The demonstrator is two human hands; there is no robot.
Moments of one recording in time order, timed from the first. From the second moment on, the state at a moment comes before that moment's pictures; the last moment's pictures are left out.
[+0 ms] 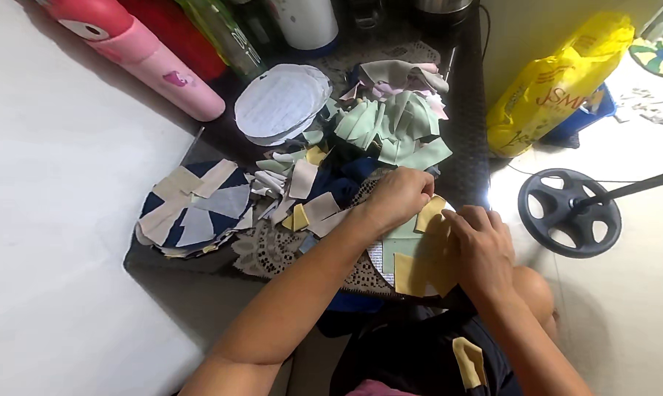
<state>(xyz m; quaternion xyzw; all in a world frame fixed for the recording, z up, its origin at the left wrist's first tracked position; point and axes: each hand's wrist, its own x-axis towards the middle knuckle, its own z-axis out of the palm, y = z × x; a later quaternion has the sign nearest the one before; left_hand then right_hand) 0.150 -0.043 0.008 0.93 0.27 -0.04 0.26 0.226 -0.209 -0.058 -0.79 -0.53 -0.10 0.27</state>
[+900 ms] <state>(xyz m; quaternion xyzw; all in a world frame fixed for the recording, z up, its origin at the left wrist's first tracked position) 0.135 -0.067 -0.015 0.94 0.24 0.12 0.18 0.235 -0.201 -0.059 -0.81 -0.50 -0.05 0.30</state>
